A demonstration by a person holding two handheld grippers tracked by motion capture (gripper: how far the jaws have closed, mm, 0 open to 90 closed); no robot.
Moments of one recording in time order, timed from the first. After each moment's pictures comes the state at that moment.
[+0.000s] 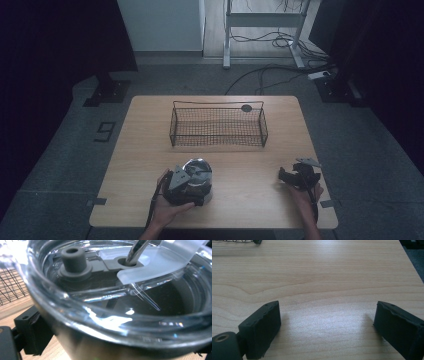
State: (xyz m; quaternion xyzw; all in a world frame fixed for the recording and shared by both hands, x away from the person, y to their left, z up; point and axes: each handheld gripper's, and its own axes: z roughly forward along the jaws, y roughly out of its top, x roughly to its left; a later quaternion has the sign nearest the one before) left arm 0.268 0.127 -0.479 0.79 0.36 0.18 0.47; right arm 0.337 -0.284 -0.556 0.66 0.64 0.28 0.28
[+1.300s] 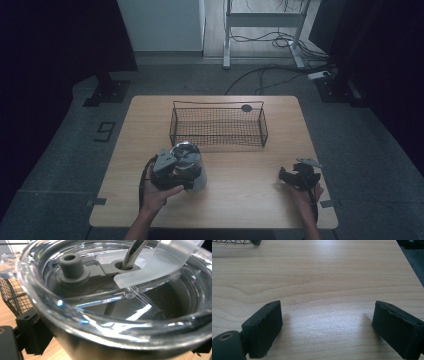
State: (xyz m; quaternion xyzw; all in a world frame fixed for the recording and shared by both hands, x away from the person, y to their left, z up) left arm 0.290 0.153 -0.426 0.76 0.39 0.18 0.49; right arm 0.336 -0.284 -0.556 0.66 0.63 0.28 0.28
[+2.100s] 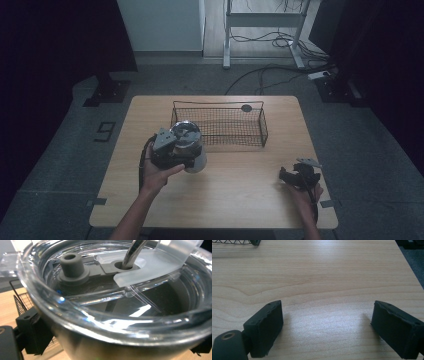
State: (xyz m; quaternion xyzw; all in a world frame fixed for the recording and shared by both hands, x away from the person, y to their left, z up) left arm 0.326 0.149 -0.385 0.75 0.38 0.21 0.50; right arm 0.336 -0.285 -0.555 0.66 0.63 0.28 0.28
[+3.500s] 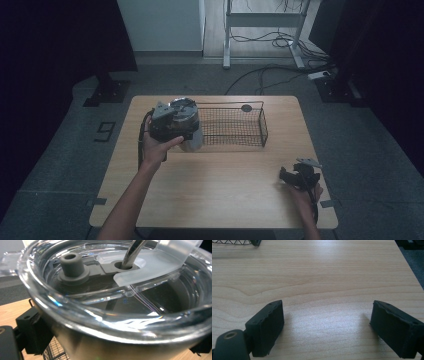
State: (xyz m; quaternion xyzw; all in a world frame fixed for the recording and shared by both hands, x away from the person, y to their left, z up) left arm 0.383 0.152 -0.353 0.73 0.42 0.22 0.49; right arm 0.336 -0.285 -0.556 0.66 0.63 0.28 0.29
